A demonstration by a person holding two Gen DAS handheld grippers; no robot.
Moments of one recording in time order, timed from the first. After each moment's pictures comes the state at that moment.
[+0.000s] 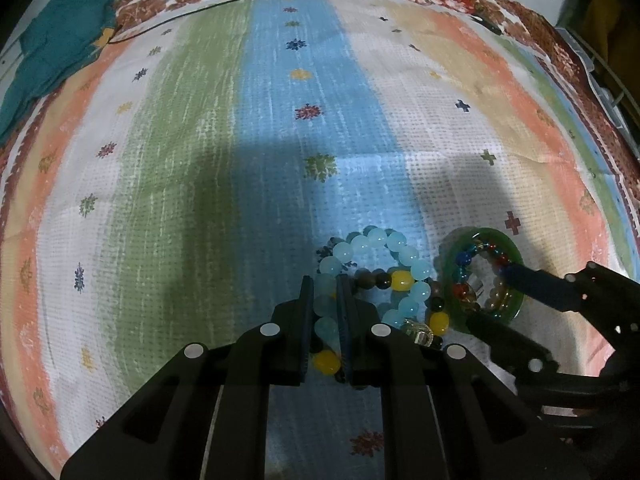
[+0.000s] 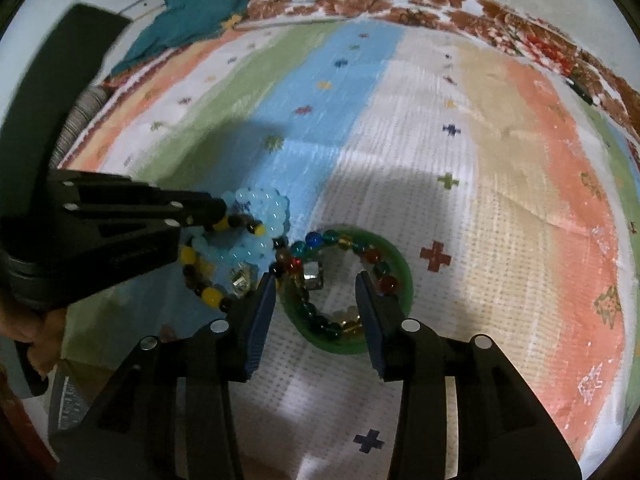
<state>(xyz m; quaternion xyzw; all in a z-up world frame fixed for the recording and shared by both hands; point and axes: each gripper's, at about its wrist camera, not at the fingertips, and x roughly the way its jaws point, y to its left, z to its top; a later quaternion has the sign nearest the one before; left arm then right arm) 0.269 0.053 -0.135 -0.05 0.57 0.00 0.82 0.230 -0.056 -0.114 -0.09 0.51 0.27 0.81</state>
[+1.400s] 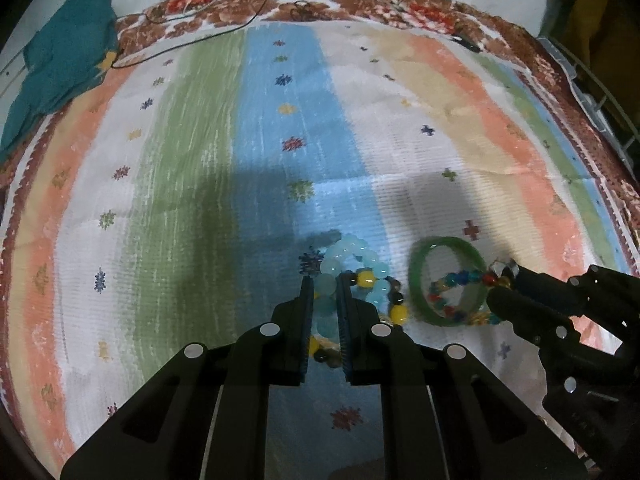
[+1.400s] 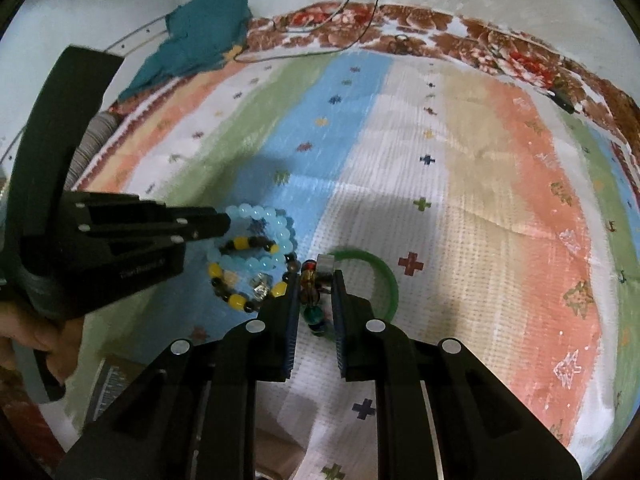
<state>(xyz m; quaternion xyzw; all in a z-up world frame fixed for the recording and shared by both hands) 0.249 0.043 -0.098 -0.05 0.53 -0.01 0.85 0.211 -0.076 -0.066 -0.06 0.48 0.27 0.83</state>
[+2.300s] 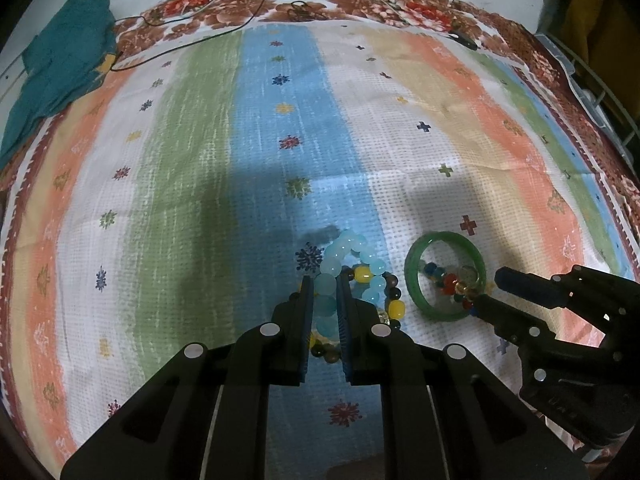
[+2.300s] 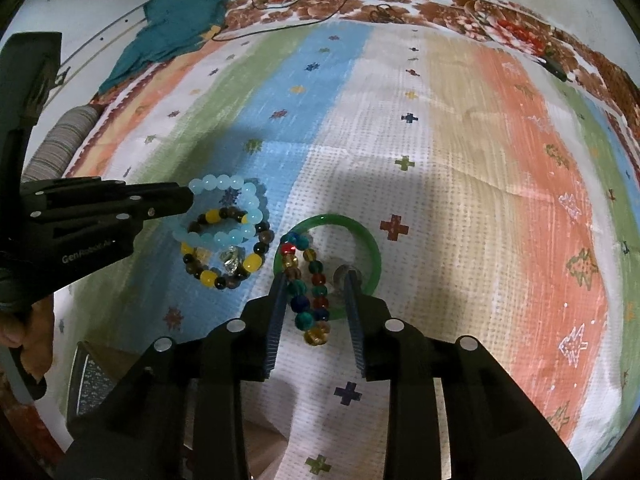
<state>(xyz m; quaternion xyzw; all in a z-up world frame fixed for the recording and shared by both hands) 0.248 0.041 -0.101 -0.04 0.53 -0.01 0.84 0.218 -0.085 -0.091 -0.07 0.52 0.25 0.82</state>
